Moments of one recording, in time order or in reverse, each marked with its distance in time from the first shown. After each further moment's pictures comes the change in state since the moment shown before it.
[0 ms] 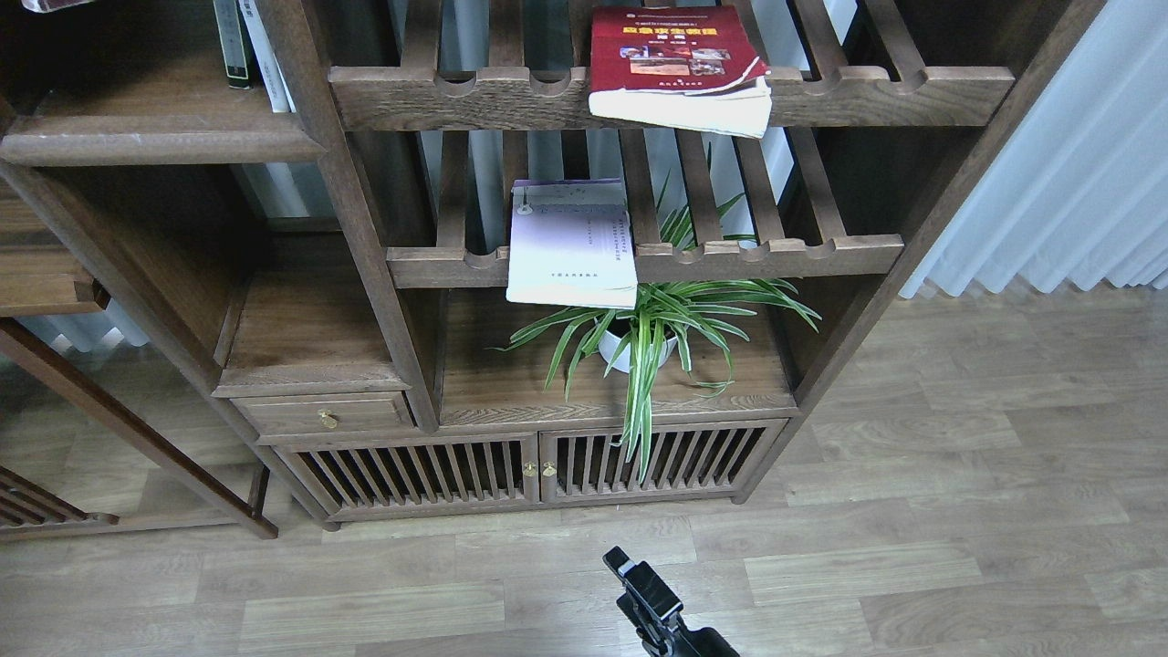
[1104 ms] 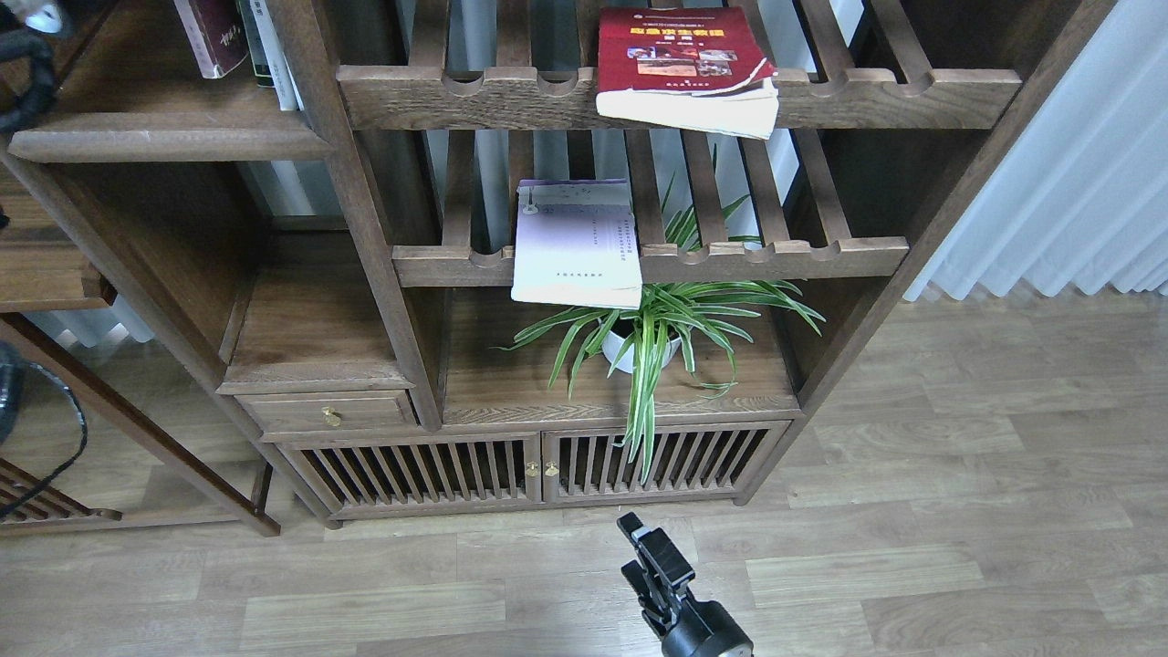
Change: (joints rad) left arm 0.023 -0.250 -0.005 0.215 -0.007 0.000 -0.260; right arm 0.018 0.000 0.059 0.049 0.086 0.000 0.009
